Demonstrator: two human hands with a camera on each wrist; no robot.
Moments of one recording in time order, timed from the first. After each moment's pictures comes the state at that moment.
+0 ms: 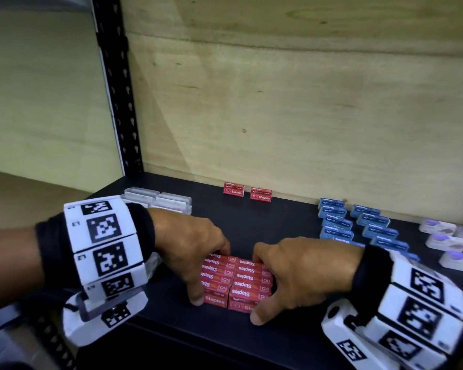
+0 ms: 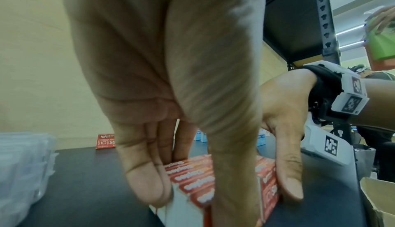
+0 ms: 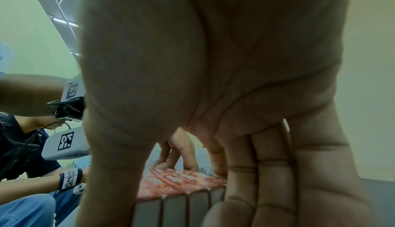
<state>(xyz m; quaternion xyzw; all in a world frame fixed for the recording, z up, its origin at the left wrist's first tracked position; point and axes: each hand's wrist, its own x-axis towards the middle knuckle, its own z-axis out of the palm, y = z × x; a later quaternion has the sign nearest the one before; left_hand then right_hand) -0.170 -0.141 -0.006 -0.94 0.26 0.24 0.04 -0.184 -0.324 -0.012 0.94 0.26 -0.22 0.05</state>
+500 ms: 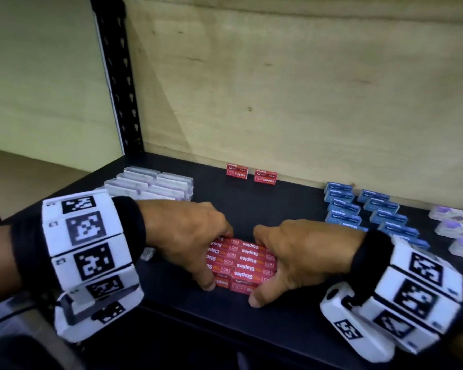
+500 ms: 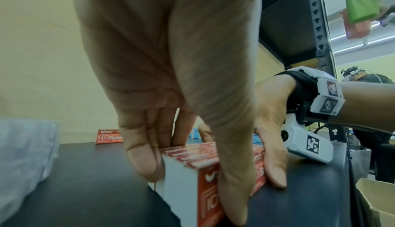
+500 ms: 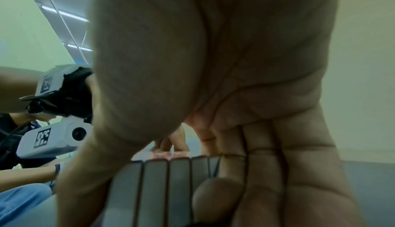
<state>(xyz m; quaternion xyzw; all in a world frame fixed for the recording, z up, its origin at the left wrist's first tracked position) -0.177 -0.138 -0.021 -0.95 0.25 0.19 0.01 -0.176 -0.319 -0.020 0.94 0.27 -0.22 0.05</state>
